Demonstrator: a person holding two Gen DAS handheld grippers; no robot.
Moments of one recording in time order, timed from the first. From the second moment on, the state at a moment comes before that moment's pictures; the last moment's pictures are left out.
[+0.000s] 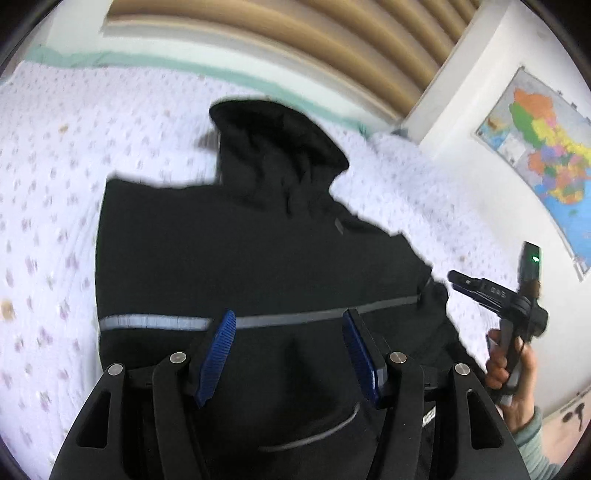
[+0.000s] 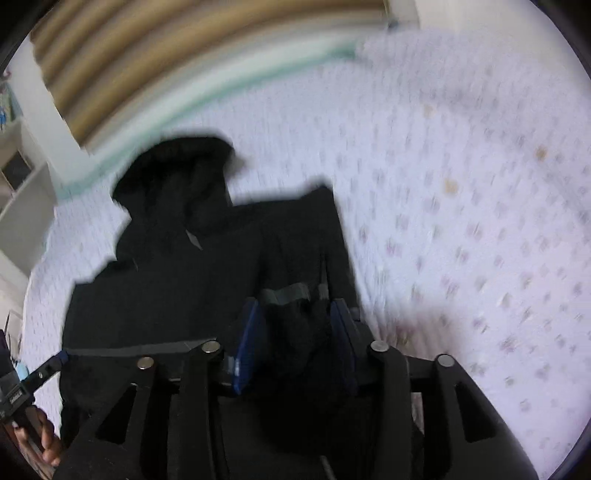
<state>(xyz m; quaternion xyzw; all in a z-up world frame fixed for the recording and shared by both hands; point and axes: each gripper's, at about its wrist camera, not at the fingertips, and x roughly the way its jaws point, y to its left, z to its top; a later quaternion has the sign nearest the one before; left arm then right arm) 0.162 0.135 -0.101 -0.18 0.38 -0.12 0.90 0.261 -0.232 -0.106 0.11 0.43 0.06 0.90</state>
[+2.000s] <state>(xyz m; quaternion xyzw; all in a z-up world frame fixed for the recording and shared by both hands) 0.171 0.149 -0.056 -0.13 0.47 0.00 0.87 0.299 -0.195 -0.092 -0.01 0.56 0.11 0.82</state>
